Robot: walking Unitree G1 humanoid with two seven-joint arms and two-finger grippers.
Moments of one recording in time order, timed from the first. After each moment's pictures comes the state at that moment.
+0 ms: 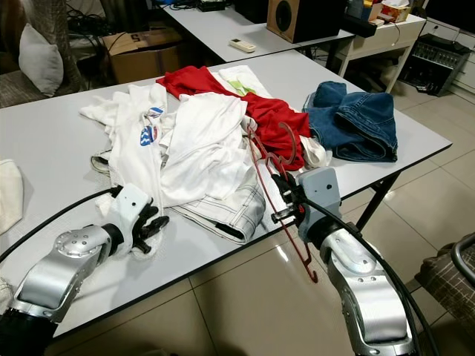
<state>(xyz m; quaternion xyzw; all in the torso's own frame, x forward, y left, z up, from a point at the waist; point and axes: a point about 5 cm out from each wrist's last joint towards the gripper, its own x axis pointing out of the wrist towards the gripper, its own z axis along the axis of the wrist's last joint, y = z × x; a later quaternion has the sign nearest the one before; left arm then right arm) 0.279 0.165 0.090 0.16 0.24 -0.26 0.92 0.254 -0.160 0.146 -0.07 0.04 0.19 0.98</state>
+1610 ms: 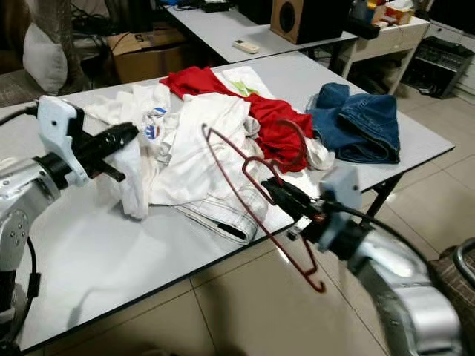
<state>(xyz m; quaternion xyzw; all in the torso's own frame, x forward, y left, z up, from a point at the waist) 0.306 0.198 0.216 0.05 0.00 -0.28 0.96 0.226 -0.179 0.174 0.03 0.02 0.39 0.92</state>
